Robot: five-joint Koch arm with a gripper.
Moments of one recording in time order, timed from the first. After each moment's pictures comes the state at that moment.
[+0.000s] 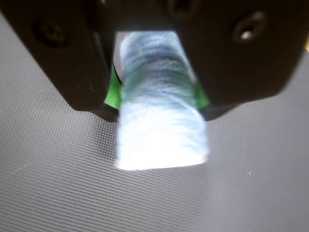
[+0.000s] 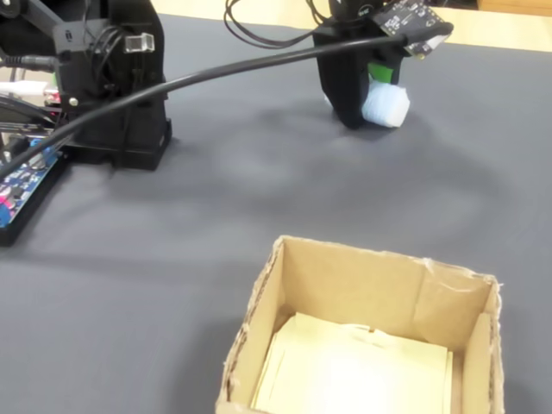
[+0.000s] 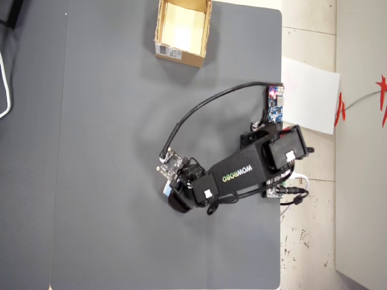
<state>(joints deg) -24.6 82.6 116.8 40.2 118.5</state>
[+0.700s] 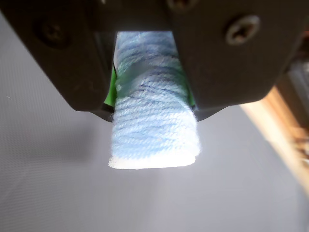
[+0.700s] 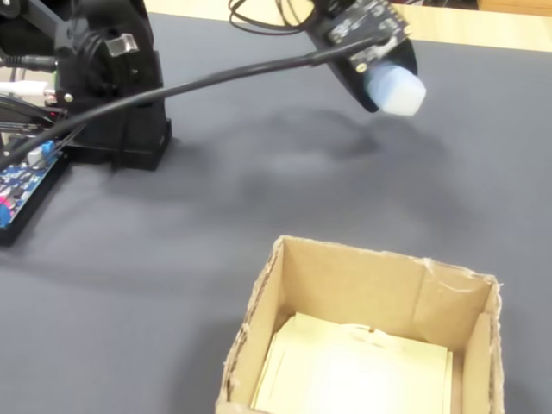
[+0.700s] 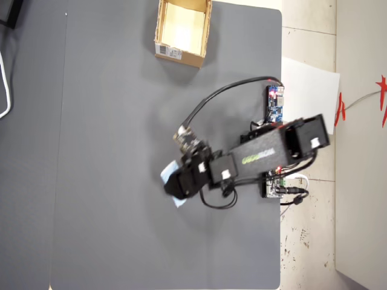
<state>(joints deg) -15.5 105.1 136.5 15.0 98.3</state>
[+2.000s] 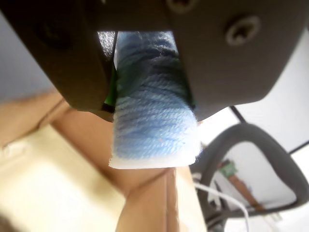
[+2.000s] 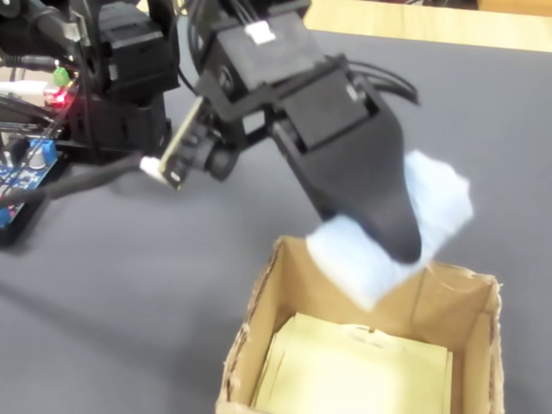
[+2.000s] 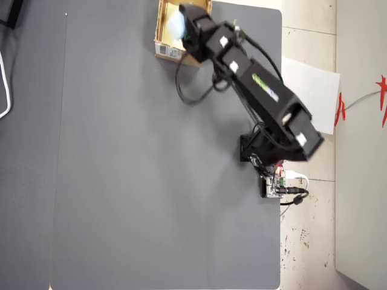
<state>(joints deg) 49.6 92.0 114.2 6.6 66.6</state>
